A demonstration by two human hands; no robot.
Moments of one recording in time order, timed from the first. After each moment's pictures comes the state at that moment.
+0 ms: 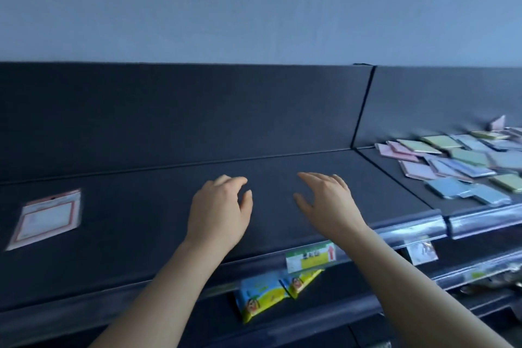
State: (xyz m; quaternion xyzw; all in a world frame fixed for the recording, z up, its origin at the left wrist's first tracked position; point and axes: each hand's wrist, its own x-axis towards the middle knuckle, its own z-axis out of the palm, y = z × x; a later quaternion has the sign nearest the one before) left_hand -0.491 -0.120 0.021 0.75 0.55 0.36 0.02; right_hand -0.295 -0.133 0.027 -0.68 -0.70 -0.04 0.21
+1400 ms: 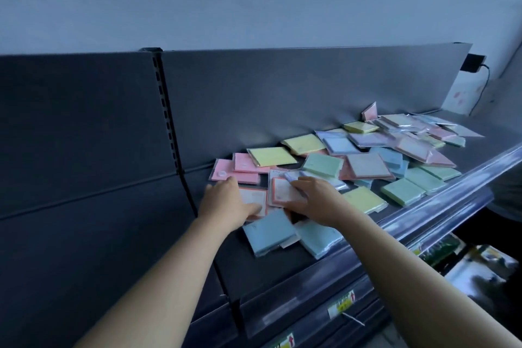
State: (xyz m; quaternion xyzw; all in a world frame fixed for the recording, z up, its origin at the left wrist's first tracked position) left_hand -0.014 0.022 -0.004 0.80 0.58 0.10 0.15; right_hand 0.179 -0.037 -0.011 -0.74 -0.65 0.07 0.12
